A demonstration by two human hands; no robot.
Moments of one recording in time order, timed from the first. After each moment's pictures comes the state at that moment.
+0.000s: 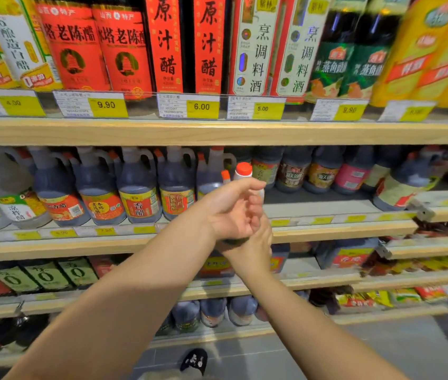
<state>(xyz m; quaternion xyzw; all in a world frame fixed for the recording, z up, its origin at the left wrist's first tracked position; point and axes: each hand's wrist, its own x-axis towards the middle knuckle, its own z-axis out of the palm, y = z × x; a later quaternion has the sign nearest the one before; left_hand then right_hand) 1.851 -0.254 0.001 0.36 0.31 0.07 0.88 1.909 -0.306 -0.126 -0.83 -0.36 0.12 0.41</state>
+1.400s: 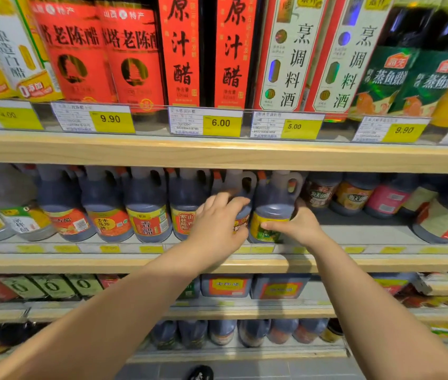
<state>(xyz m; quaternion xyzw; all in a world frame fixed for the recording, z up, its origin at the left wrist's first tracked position) 1.843 -0.184 -0.065 0.90 0.37 0.19 0.13 2.059 -0.227 -0.116 -0.76 -0.42 0.26 0.42</state>
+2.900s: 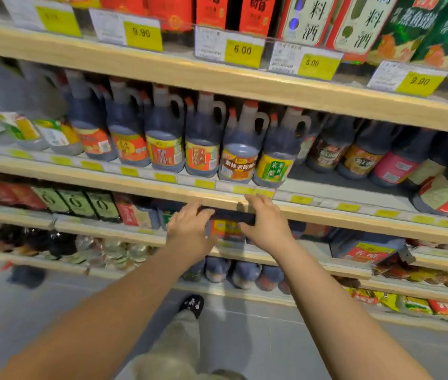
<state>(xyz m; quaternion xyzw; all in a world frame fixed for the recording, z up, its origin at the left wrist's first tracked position) 1.770 -0.274 -0.162 0.82 0.53 0.07 0.17 1.944 -0.313 -0.132 -0.77 -0.61 0.17 0.11</state>
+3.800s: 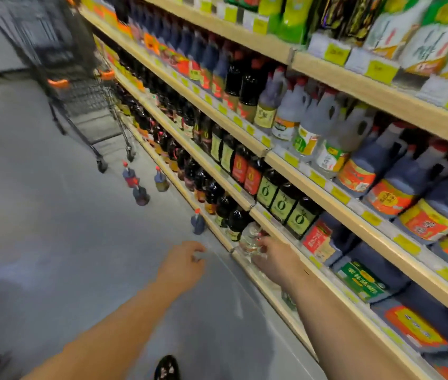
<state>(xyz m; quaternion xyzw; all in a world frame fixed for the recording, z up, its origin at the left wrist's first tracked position) 1.360 -0.417 -0.148 0.42 0.82 0.23 0.32 1.540 -0.297 -0.151 -0.53 -0.80 0.27 -0.04</state>
